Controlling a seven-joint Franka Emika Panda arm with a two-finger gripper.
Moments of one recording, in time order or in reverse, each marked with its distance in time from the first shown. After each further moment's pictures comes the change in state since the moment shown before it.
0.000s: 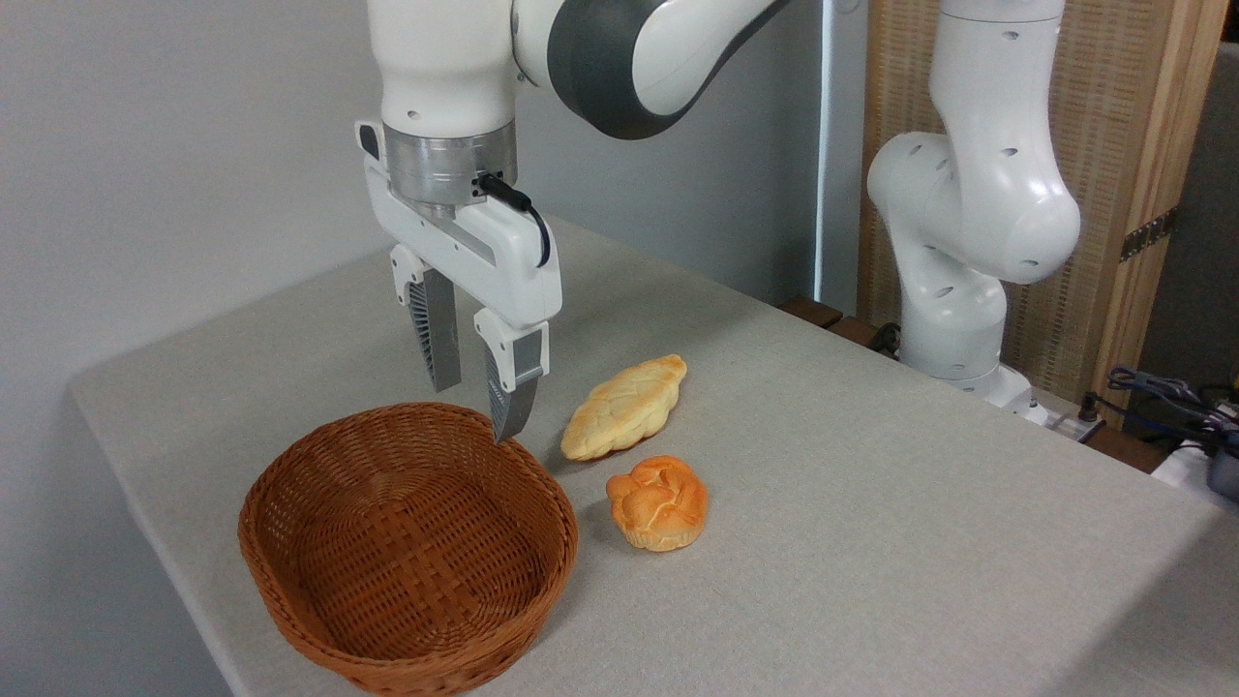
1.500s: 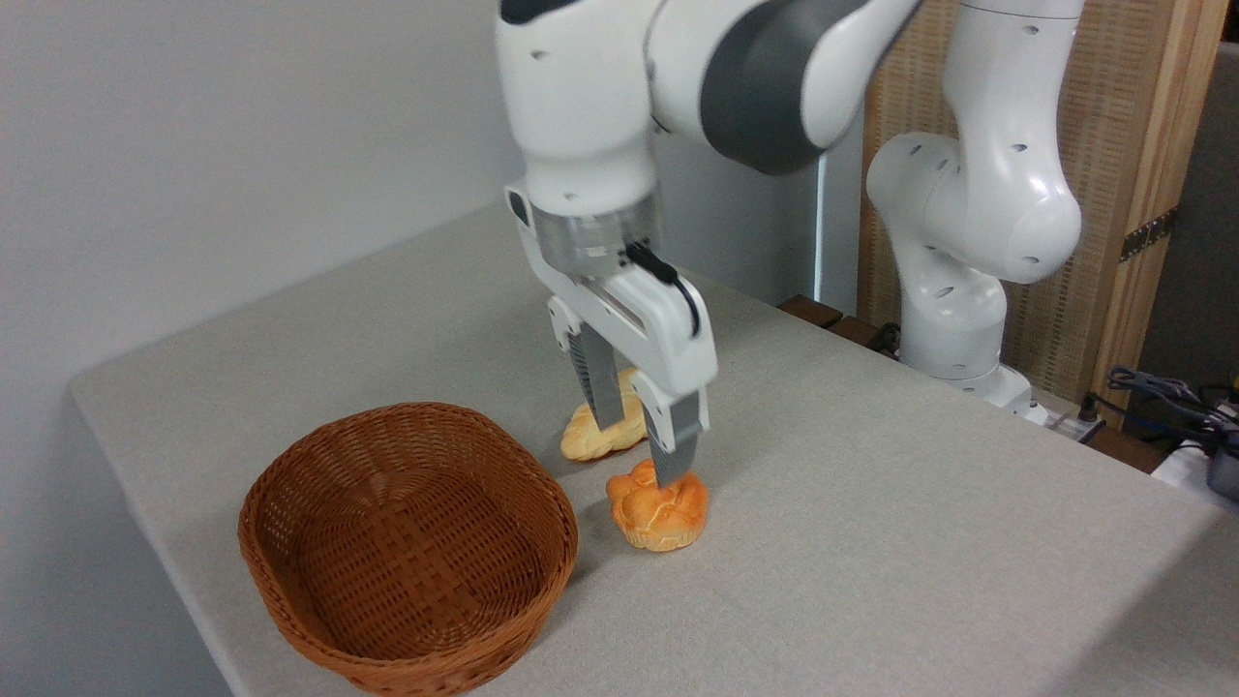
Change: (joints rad) arm 0.016 -0.124 0.150 -0.200 0.088 -0.099 0.279
